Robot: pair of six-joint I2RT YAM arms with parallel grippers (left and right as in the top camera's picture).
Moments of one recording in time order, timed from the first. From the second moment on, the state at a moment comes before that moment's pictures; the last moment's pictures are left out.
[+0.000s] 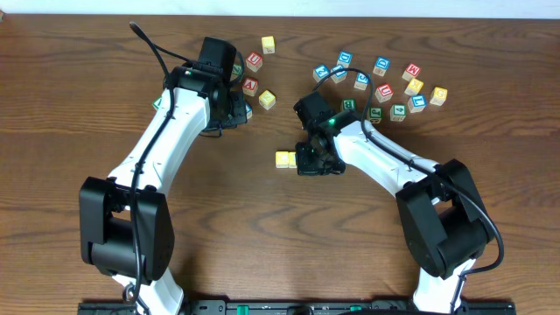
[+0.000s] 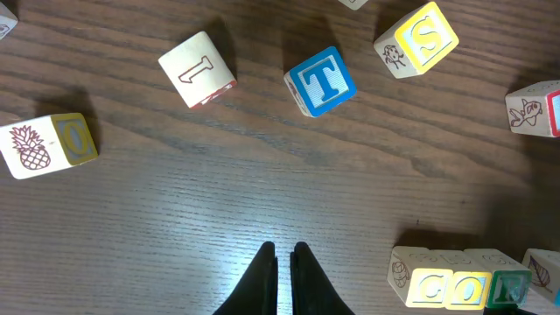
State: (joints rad) left arm -0.25 1.85 1.51 -0.91 0.02 -0.38; right arm 0.56 1.97 1.33 -0.78 -0.13 0.50
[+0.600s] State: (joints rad) left arm -0.25 1.85 1.51 -0.91 0.02 -0.38; right arm 0.53 1.96 1.33 -0.81 -0.05 0.50
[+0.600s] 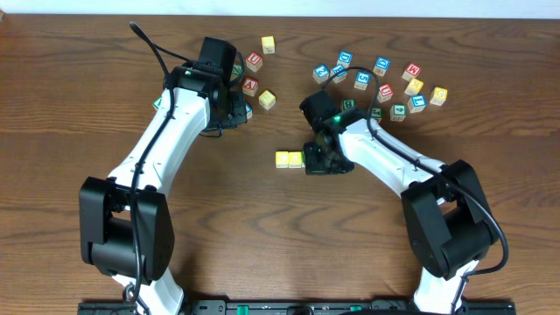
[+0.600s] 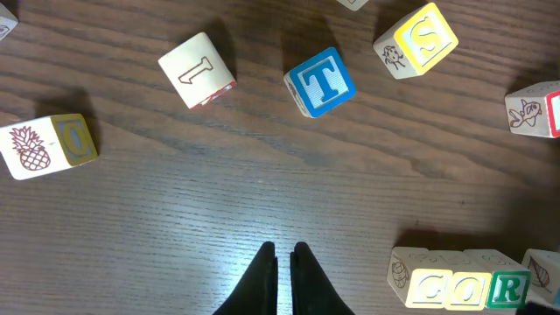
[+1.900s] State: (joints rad) left arm -0.25 1.85 1.51 -0.91 0.02 -0.38; right arm 0.54 1.97 1.33 -0.54 0.02 0.48
